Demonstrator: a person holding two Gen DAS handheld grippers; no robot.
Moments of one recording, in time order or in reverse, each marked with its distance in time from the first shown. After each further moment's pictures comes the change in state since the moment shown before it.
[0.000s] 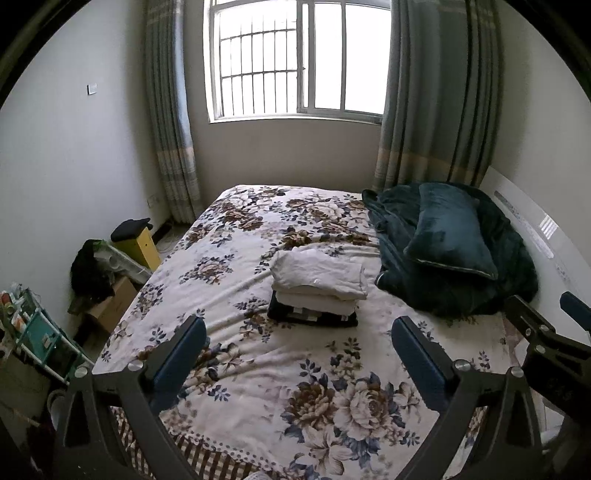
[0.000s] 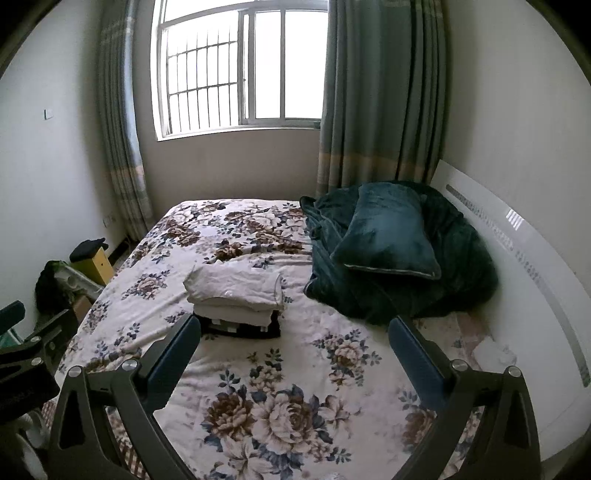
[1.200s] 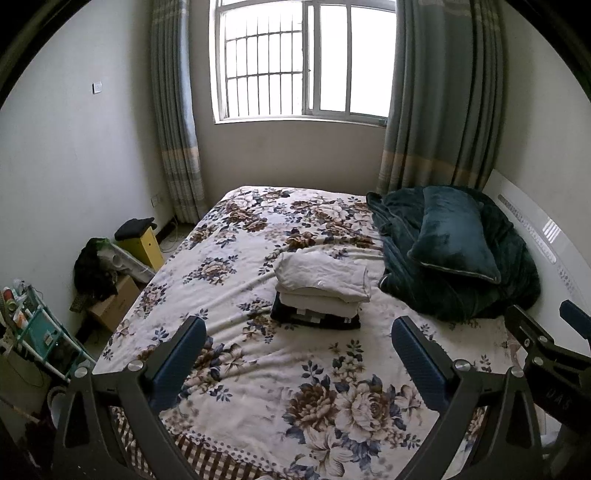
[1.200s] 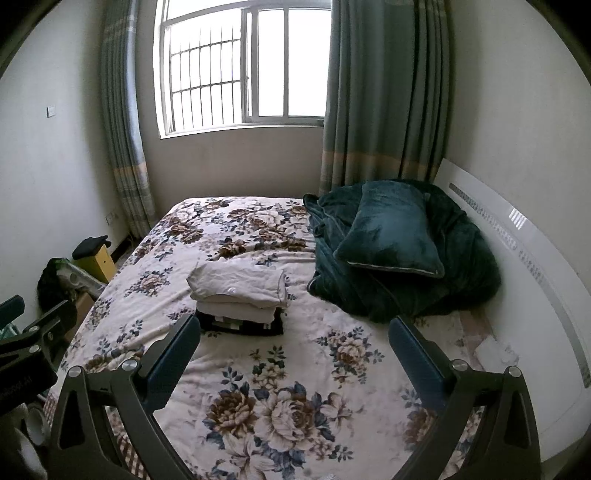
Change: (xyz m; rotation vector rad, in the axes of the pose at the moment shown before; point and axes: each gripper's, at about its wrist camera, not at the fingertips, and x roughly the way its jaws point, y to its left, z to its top) left arm -0.004 -0.003 -0.001 -0.009 -0.005 0.016; right arm 0.010 0.002 0.006 -0.015 0.018 0.020
